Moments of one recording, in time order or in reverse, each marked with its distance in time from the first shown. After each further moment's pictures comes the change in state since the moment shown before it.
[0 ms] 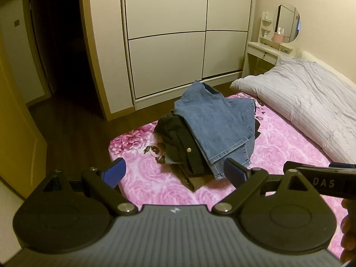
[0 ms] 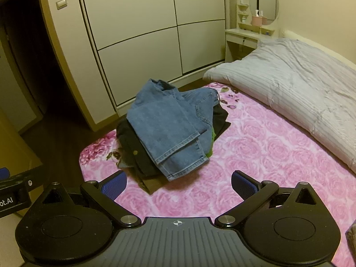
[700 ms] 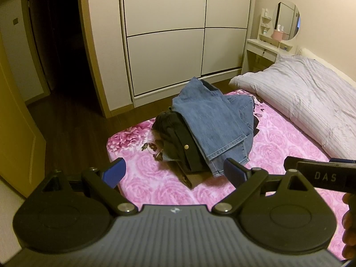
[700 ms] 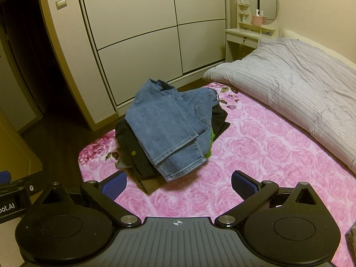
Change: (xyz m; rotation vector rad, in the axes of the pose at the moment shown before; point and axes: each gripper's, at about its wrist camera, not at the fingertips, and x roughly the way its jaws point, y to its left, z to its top) left arm -0.001 -0.016 -0.007 0.012 0.008 0.002; right arm 0.002 -0.012 0.002 -0.002 -0.003 0.010
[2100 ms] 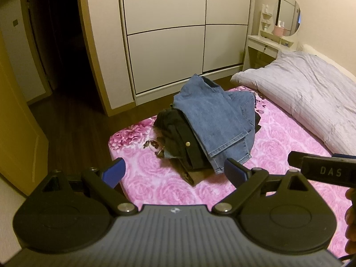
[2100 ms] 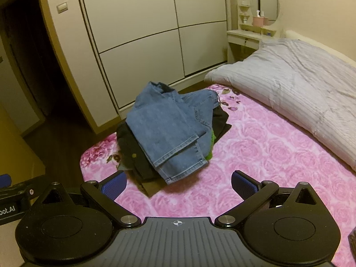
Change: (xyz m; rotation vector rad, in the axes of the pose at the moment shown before) left arm 0.005 0.005 0.004 0.020 0.023 -0.022; right arm 0.004 -0.007 0.000 0.014 -0.015 0.013
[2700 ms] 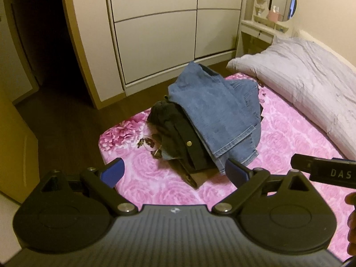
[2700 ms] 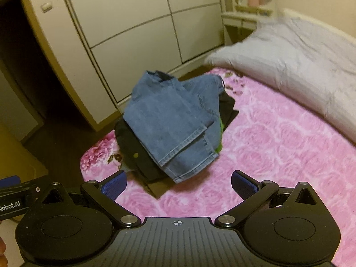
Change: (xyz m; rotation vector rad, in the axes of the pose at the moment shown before) left arm 0.092 0.024 0.035 0.053 0.091 -0.065; right arm 0.073 0.006 0.017 0.100 0.082 0.012
